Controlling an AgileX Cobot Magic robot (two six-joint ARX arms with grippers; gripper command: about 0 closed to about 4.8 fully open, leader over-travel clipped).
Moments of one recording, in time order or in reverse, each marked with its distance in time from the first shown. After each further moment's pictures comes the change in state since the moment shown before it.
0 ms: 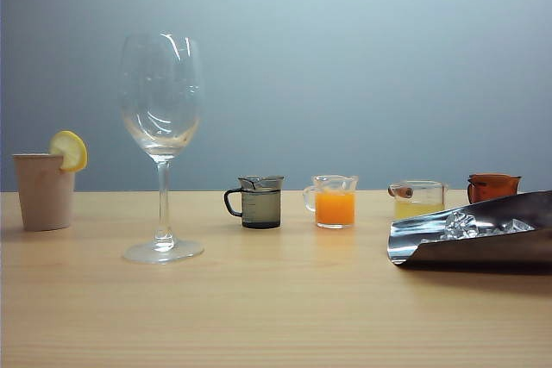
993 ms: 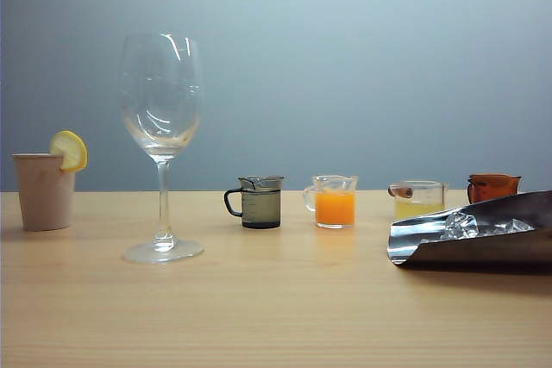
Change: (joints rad) left arm 0.000 0.000 0.000 -0.031 0.127 0.023; right arm -0.102 -0.174 -0.390 0.150 -0.113 0.349
